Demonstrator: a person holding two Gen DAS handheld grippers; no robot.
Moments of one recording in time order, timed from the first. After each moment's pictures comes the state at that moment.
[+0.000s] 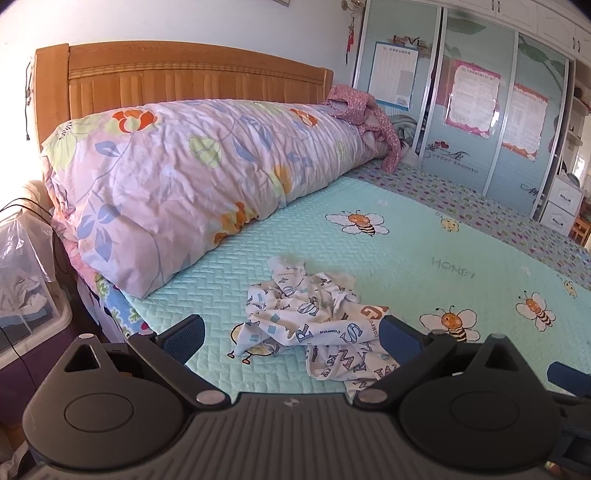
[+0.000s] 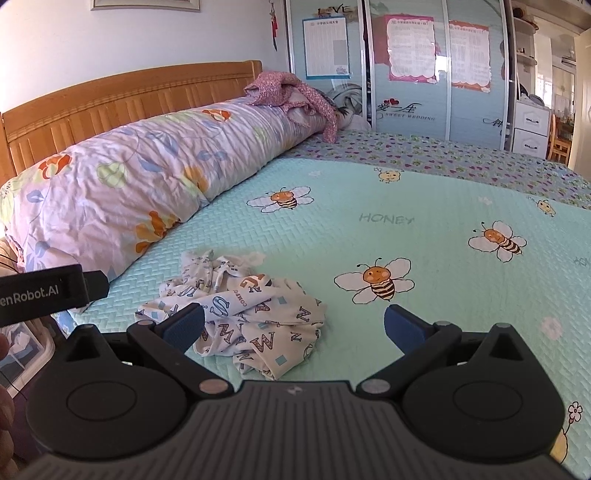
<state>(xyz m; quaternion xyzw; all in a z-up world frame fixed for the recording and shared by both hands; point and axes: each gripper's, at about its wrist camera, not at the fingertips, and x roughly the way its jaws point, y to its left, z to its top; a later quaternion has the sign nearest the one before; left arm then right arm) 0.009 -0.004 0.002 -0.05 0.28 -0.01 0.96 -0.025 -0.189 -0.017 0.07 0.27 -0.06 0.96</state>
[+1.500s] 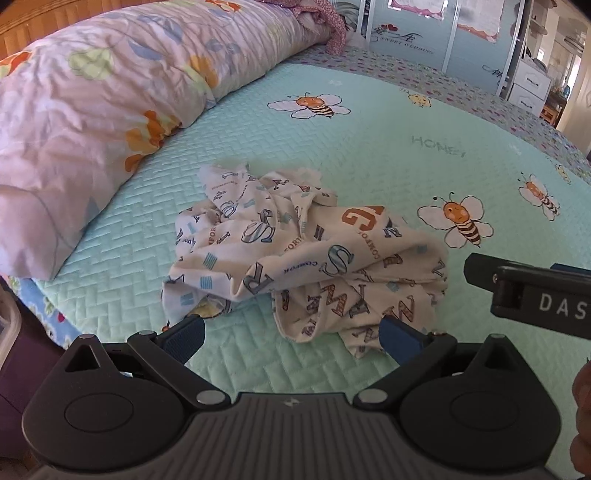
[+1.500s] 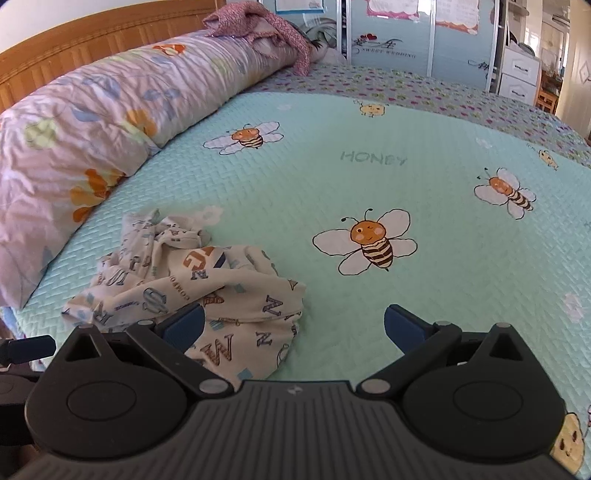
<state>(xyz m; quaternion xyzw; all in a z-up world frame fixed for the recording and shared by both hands) 0.121 -0.043 -0.089 0.05 0.44 -0.12 0.89 0.083 -0.213 -0.076 0.09 0.38 -0.10 0.92</state>
